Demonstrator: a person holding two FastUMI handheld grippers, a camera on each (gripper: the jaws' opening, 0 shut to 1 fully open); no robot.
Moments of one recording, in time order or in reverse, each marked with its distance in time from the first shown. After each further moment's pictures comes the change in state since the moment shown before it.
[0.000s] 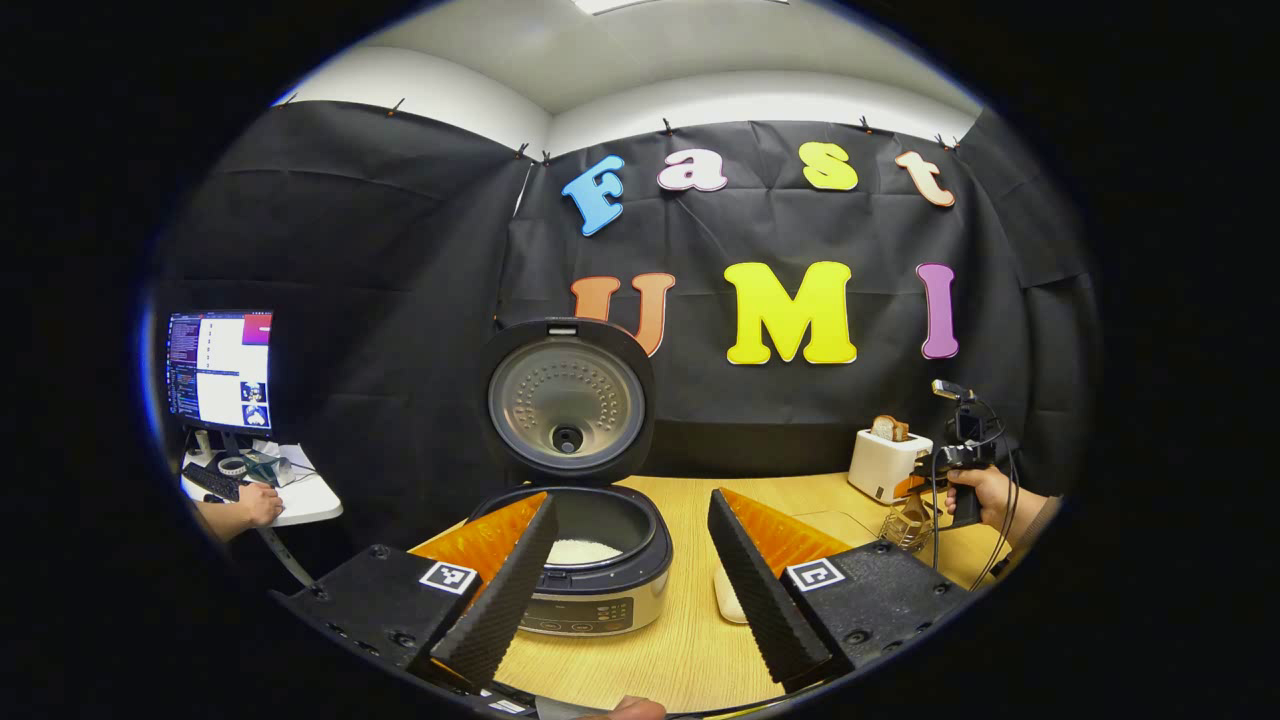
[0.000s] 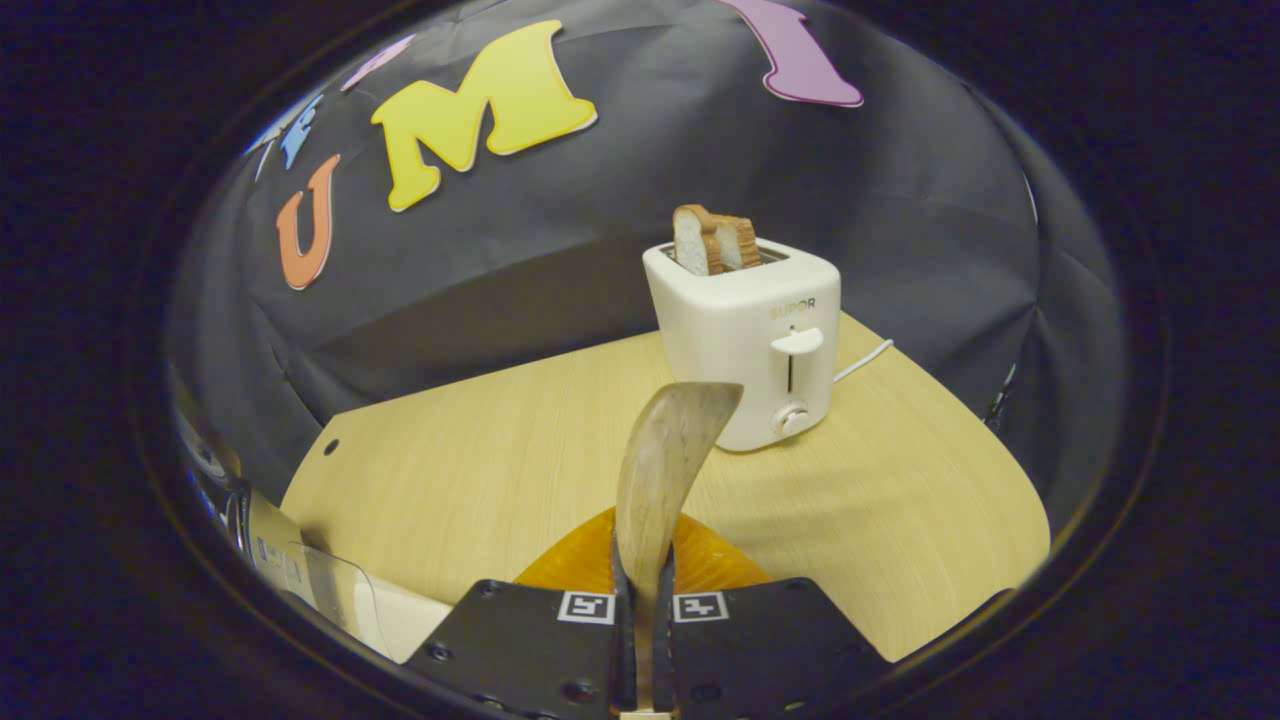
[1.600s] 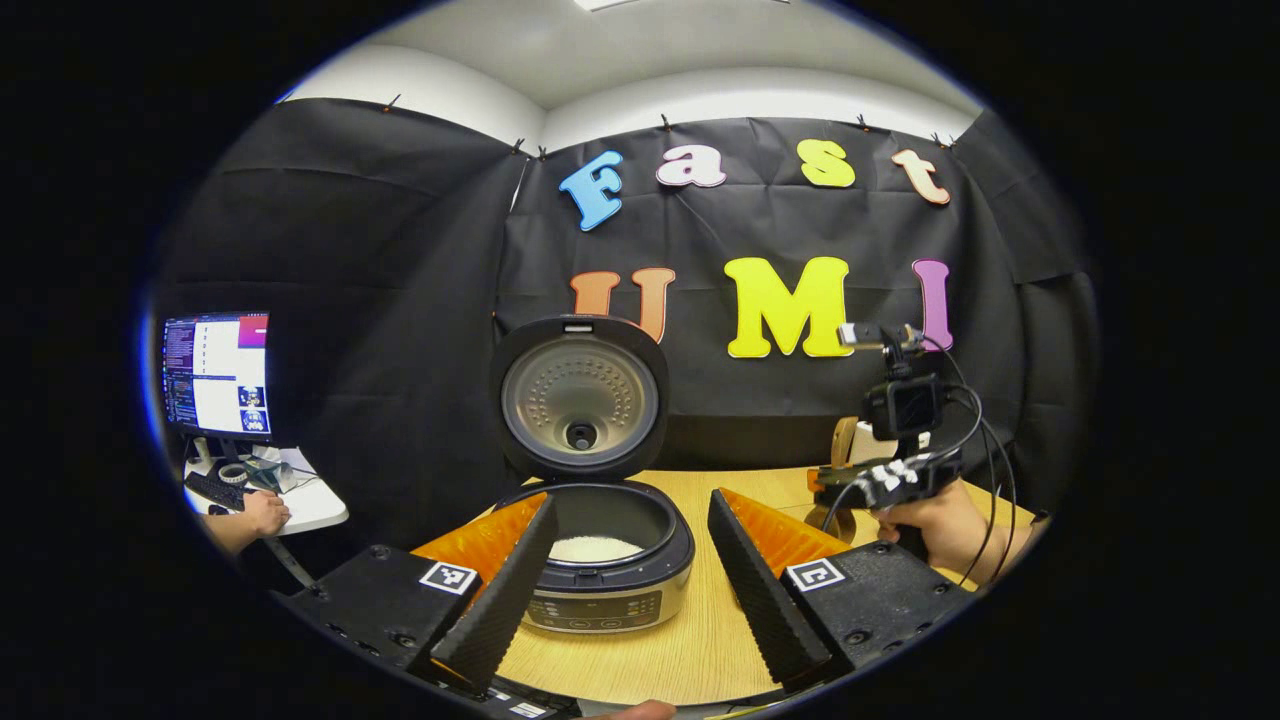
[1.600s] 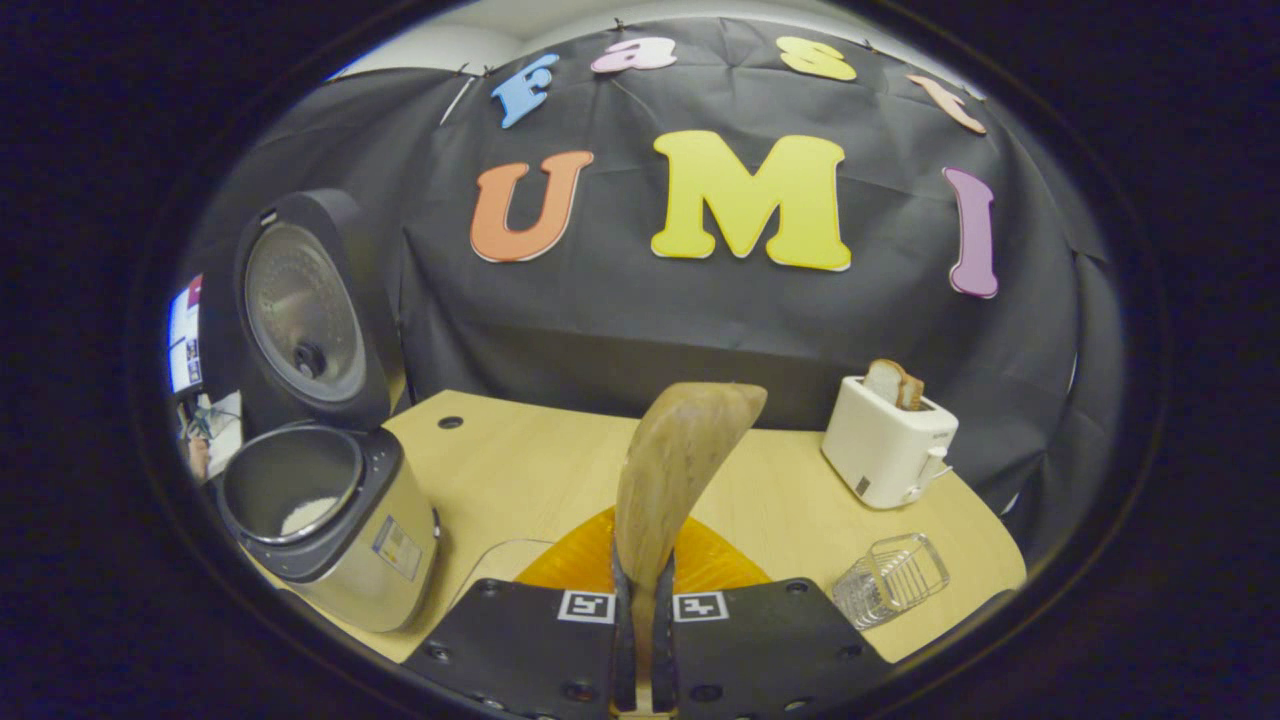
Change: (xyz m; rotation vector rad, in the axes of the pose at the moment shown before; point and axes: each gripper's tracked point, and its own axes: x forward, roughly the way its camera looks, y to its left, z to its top) left arm -0.006 0.027 -0.001 0.011 0.023 -0.026; right arm -0.101 0.244 -0.055 -0.348 -0.260 0.078
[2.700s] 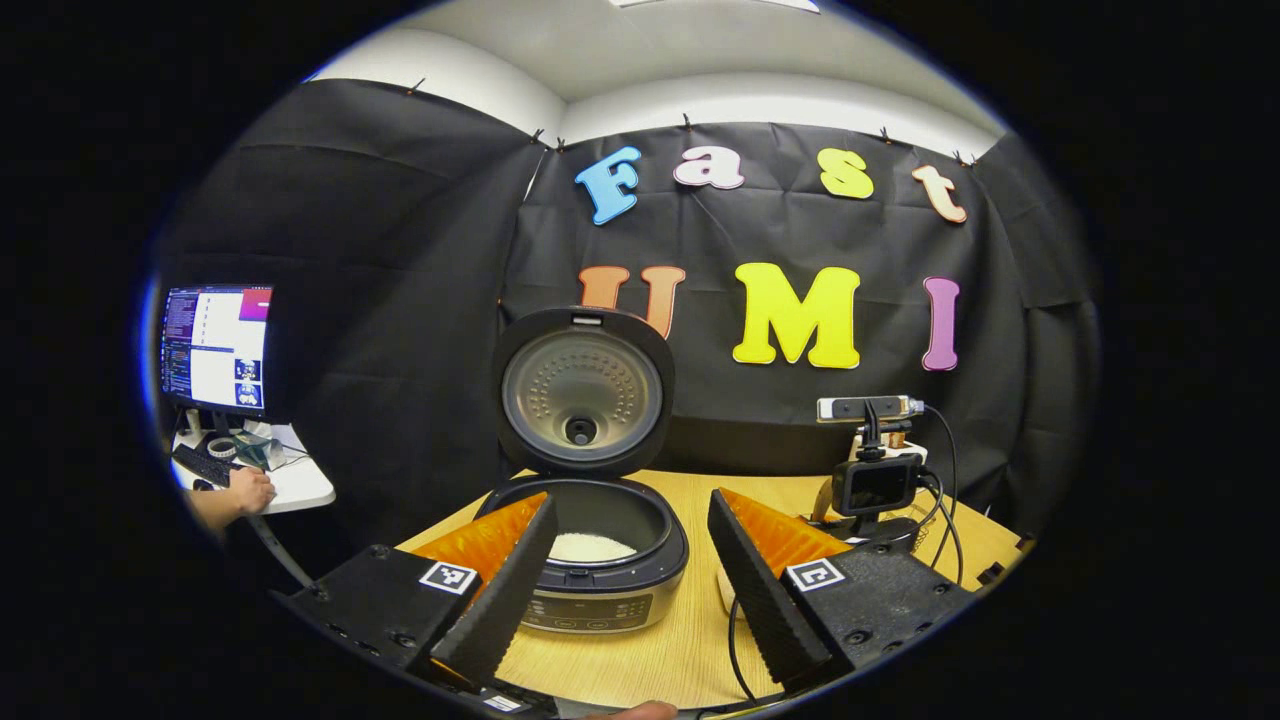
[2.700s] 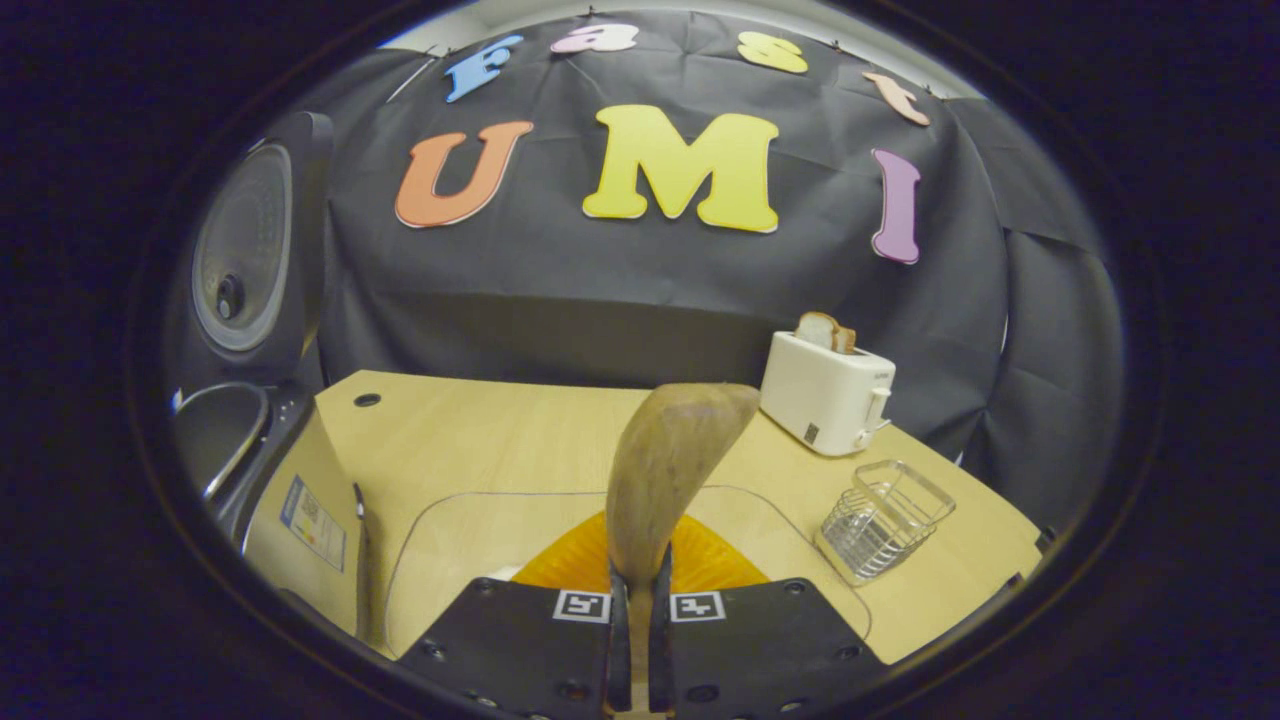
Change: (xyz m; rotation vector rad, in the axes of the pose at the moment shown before) left arm 0.008 -0.002 -0.002 -0.076 0.007 0.000; right arm 0.011 0.012 -0.048 0.102 0.030 -0.244
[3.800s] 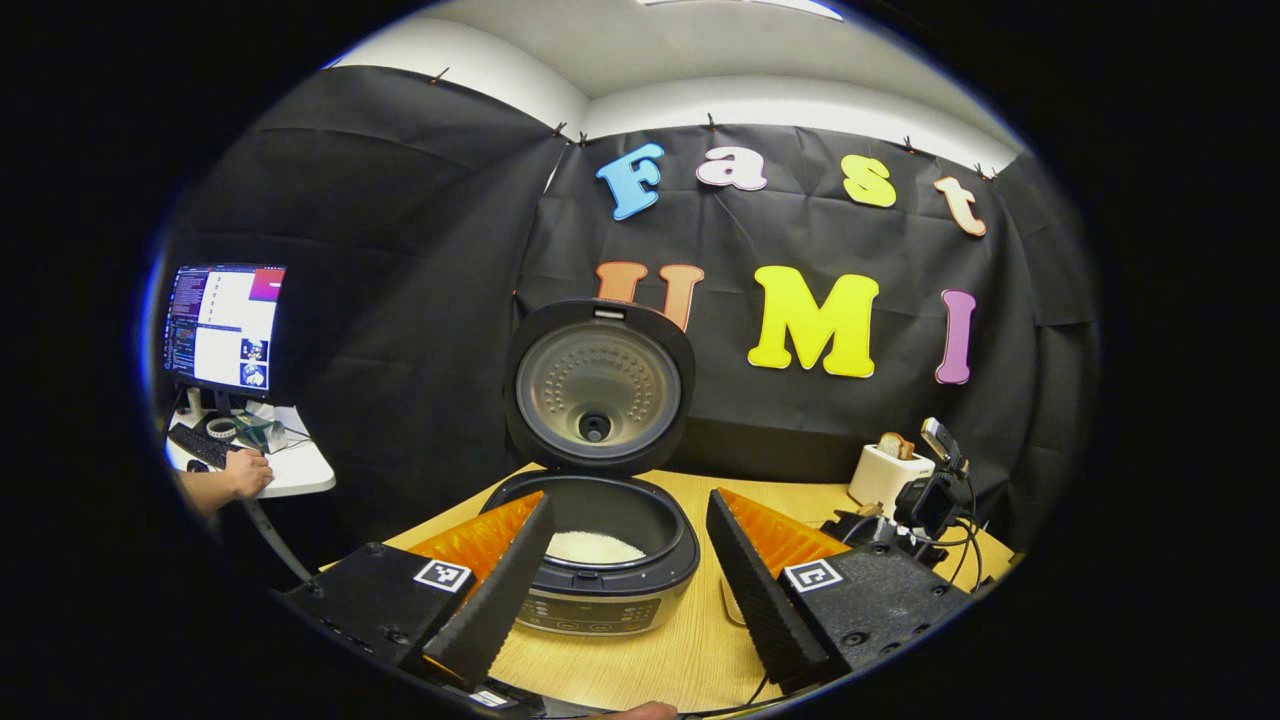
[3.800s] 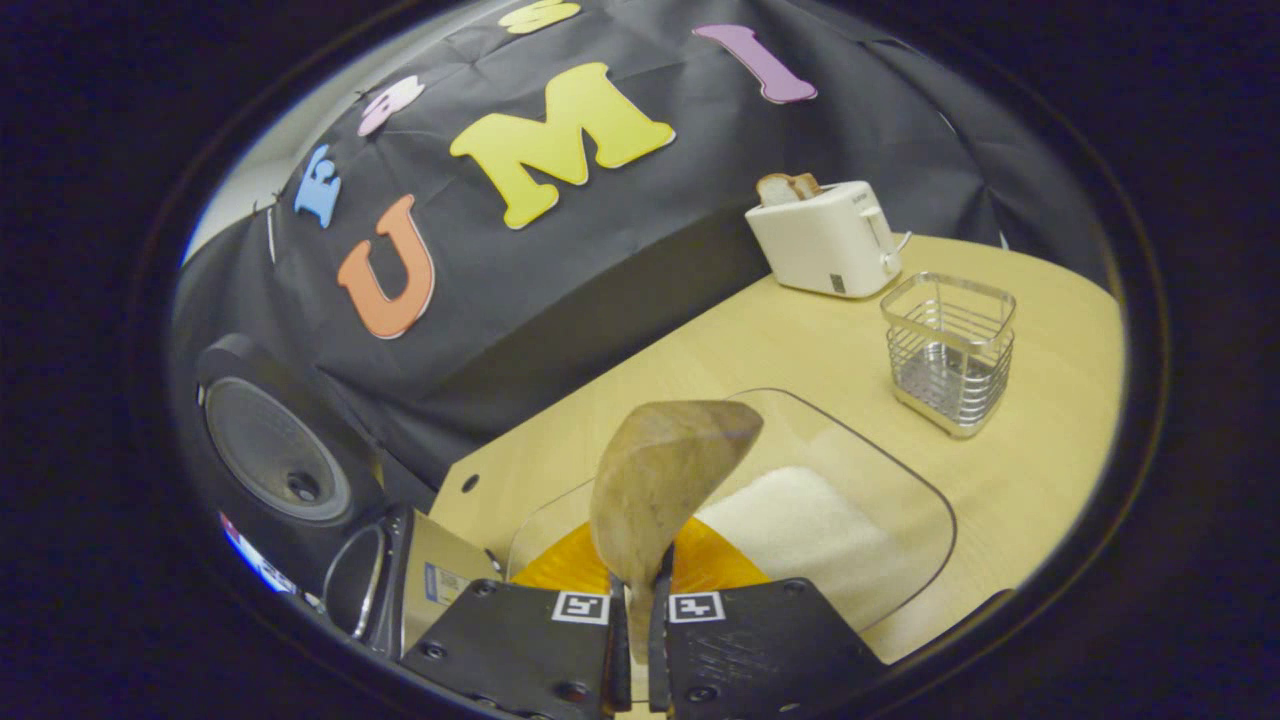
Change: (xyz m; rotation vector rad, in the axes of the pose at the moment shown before) left arm 0.010 0.008 -0.006 -0.038 0.015 0.019; right arm -0.017 0.013 -0.011 0.635 0.198 0.324
